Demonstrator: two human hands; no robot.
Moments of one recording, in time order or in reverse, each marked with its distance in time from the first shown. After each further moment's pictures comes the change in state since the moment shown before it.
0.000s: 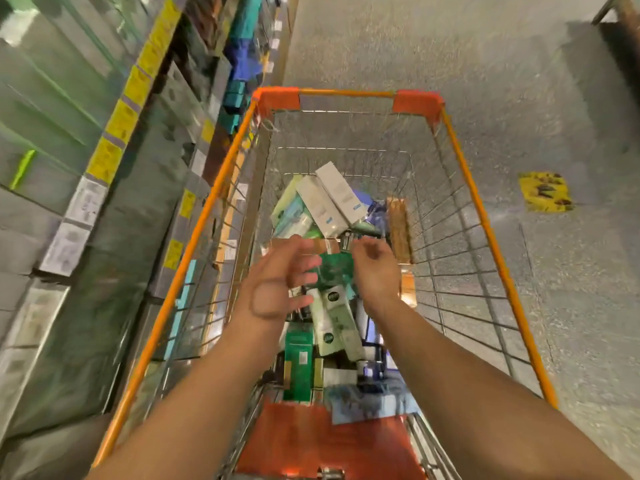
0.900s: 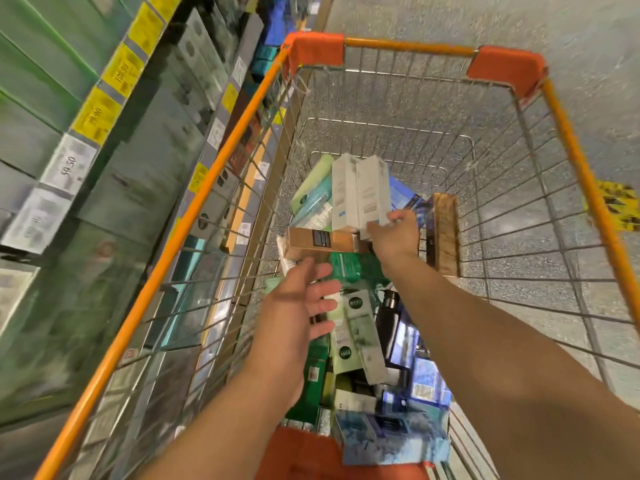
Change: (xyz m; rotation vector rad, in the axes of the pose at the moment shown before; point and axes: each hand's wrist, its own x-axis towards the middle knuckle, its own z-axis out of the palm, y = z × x) left_hand 0.060 -0.057 -0.002 -0.086 0.152 -0.156; right_hand 0.144 0.033 0.071 -0.121 0.030 0.016
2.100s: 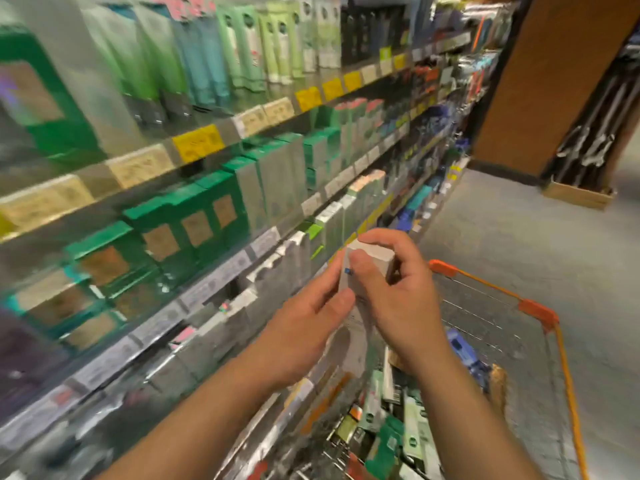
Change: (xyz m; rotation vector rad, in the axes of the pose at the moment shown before) left_hand -0.347 0.146 -0.229 0.157 -0.129 0.838; right_hand -0.537 -0.311 -0.091 0.186 -0.651 -1.034
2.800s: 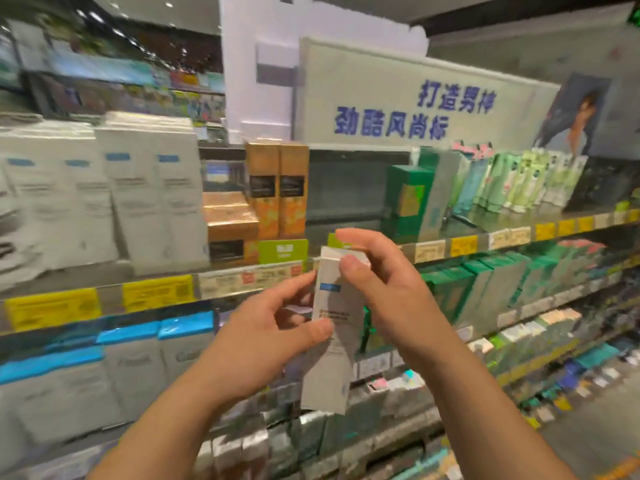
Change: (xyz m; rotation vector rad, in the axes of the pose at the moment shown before) left_hand -0.286 0.090 -0.246 0.187 0.708 0.081; right_hand -0.067 -0.212 0.285 0.223 -0.803 -0.169
